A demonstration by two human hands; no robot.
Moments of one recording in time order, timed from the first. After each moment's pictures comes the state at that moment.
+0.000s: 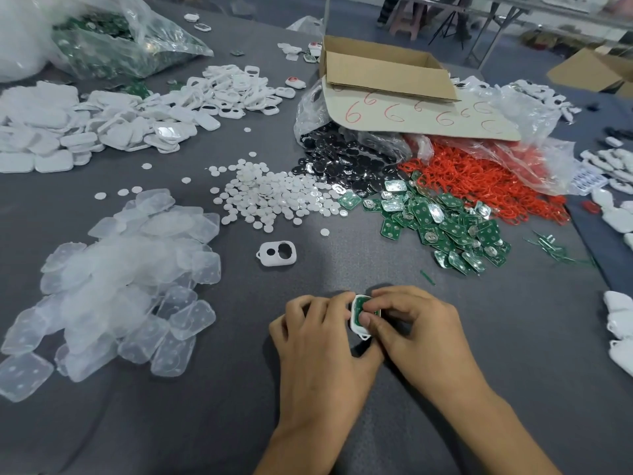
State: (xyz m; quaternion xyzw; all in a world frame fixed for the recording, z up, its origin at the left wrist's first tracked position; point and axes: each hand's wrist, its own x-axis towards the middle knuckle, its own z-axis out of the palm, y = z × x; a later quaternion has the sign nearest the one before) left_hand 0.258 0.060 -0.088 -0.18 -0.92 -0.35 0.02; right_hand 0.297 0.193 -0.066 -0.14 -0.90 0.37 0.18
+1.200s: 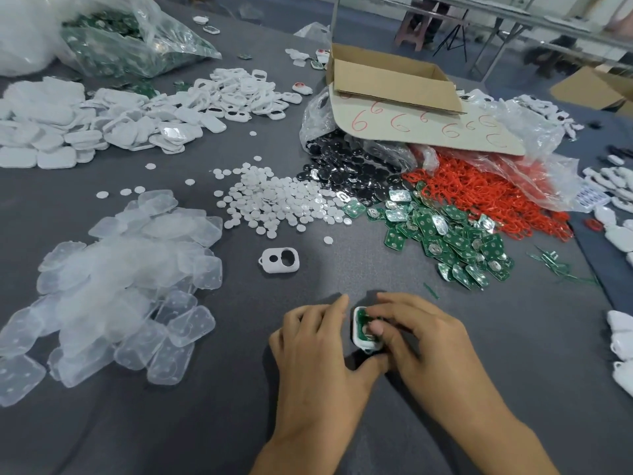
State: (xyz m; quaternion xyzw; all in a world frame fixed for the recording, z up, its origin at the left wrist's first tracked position) left_hand 0.254 0.051 -0.073 -0.17 -0.90 -0.38 -0.09; right_hand 0.302 0.196 -0.051 -0.08 -0.94 0.29 0.16
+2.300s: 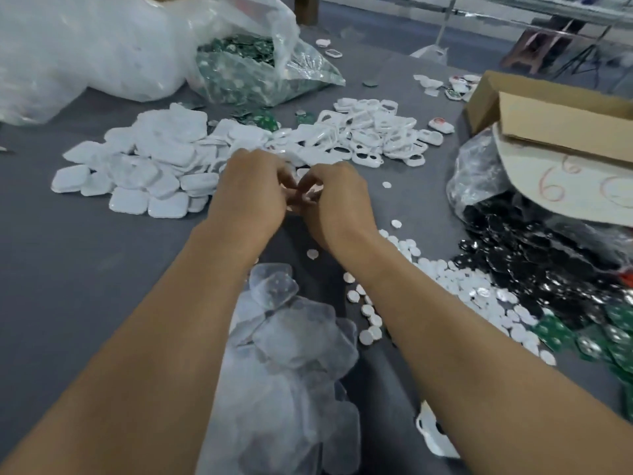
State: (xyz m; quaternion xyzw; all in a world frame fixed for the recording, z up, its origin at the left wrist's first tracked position) left_hand -0.117 -0.076 -0.038 -0.07 -0.93 -0.35 0.07; right_hand -0.106 0.048 -0.062 -0.02 -0.92 0.36 0.13
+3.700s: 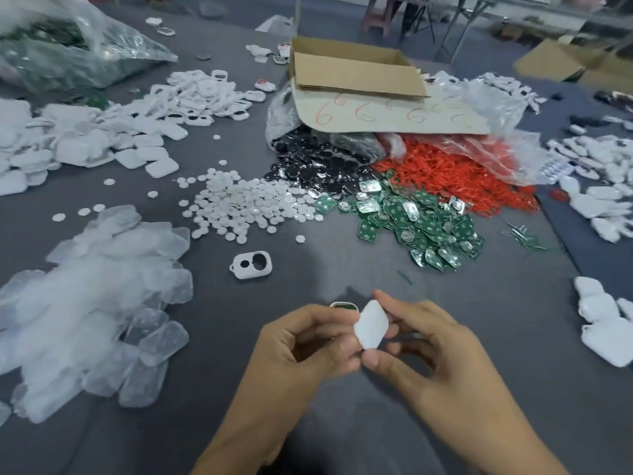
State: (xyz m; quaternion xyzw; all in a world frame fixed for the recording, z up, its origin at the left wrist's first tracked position) left_hand 0.242 0.029 -0.056 -0.16 -0.56 -0.75 -0.31; right_hand 0.339 0.188 -0.025 -0.17 -0.83 0.52 0.15
